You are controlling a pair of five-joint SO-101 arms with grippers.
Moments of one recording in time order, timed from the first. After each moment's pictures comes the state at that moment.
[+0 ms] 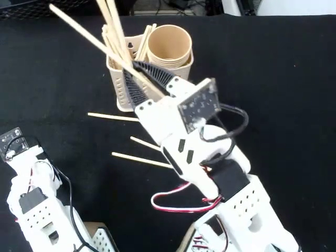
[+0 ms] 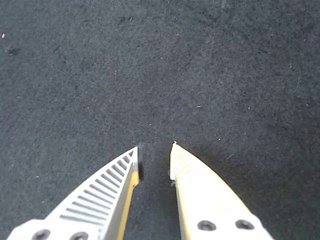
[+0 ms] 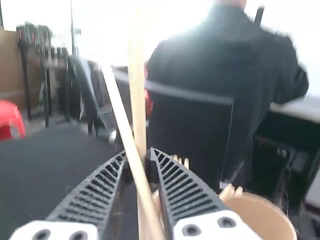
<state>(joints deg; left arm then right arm) -41.8 -74.8 88.7 45.2 -5.8 -35.0 -54.8 40.0 19.5 7.0</state>
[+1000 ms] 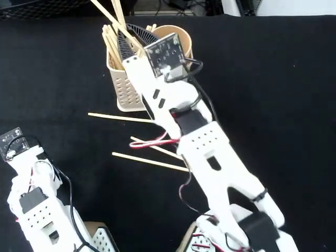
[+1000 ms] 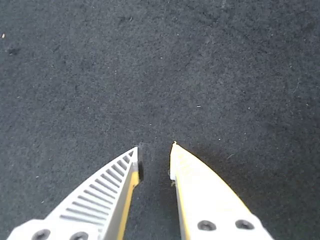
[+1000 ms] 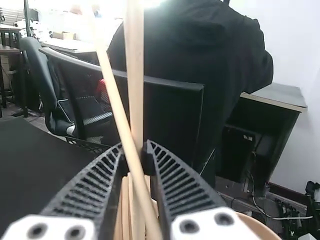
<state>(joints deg) -41.8 -74.8 88.7 45.2 -5.8 -28.6 -20.0 30.5 -5.2 7.0</state>
